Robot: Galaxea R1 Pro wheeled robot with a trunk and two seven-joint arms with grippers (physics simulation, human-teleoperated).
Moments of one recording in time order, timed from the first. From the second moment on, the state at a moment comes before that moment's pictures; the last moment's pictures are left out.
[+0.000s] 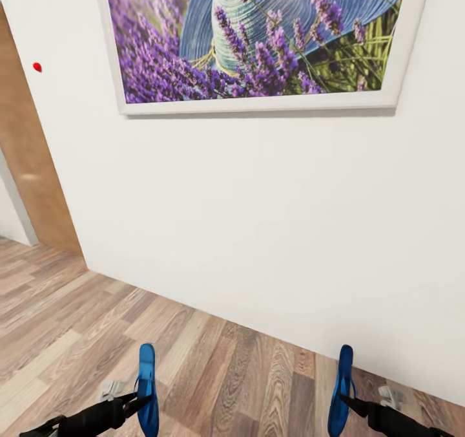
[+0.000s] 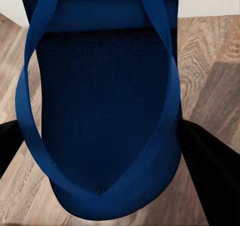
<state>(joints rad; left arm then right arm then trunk) -0.55 0.31 -0.02 -0.02 0.30 -0.11 -1.13 -0.46 -0.38 -0.19 -0.13 -0.23 0.01 1.02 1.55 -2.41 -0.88</state>
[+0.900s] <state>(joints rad) -0.55 0.30 -0.02 -0.02 0.30 -0.11 -1.13 -0.46 -0.38 -0.19 -0.13 -0.23 0.01 1.02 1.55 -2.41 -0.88</state>
